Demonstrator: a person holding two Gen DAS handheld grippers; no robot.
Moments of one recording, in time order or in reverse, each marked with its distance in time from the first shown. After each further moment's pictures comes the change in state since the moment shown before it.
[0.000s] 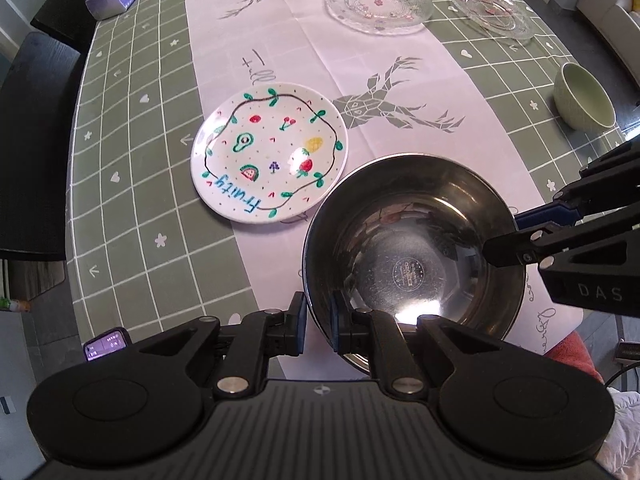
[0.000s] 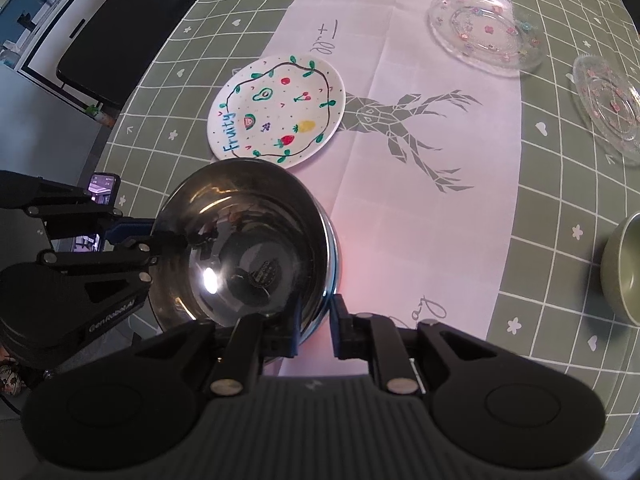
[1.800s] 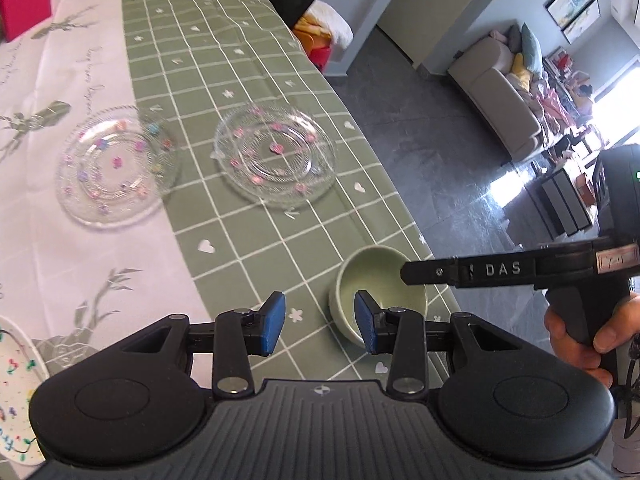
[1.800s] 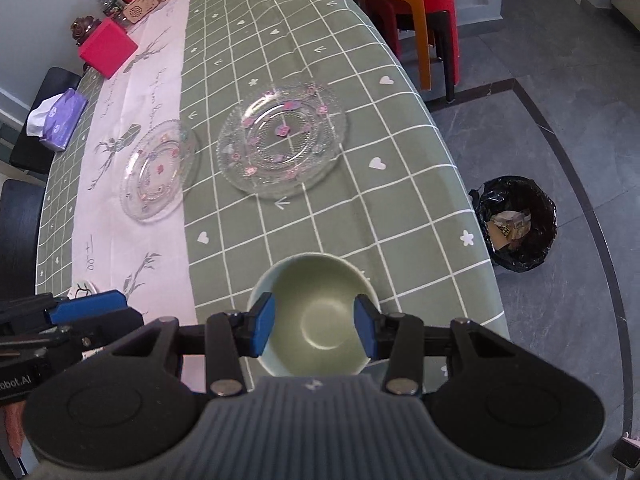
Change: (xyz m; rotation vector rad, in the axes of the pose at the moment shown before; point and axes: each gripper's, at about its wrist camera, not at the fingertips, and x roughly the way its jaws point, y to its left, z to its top) left arm 0.014 -0.154 0.178 0.028 -0.175 -0.474; right arm -0.076 -0.295 -0.032 0.606 -0.237 -0.074
